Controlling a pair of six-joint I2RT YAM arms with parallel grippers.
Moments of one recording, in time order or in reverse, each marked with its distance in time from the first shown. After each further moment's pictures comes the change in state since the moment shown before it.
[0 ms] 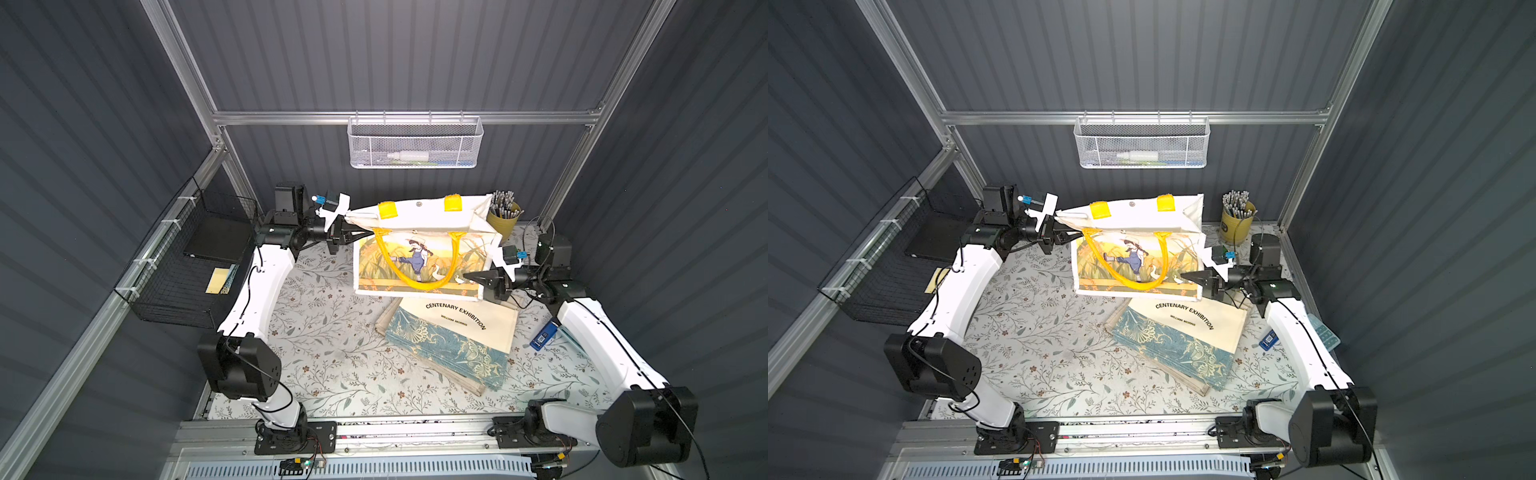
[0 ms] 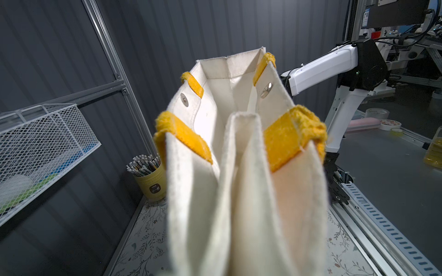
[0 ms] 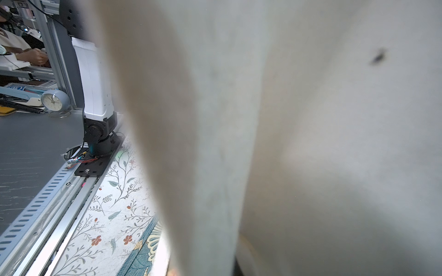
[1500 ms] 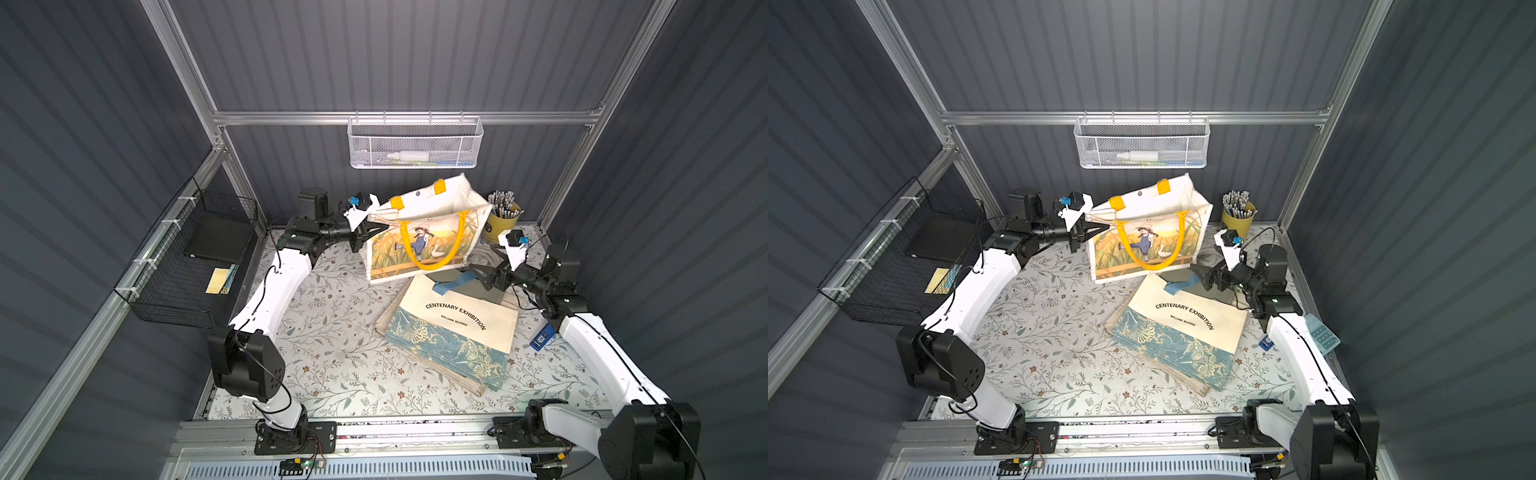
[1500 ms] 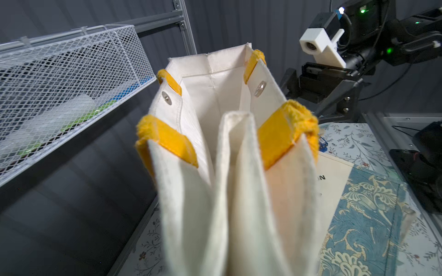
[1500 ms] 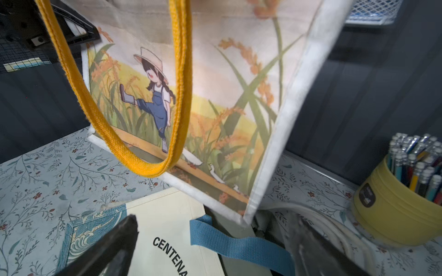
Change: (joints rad) left arm -0.102 0.006 -0.084 0.123 -0.489 -0.104; right arm -0.034 -0.087 -0.148 0.232 0.627 0.454
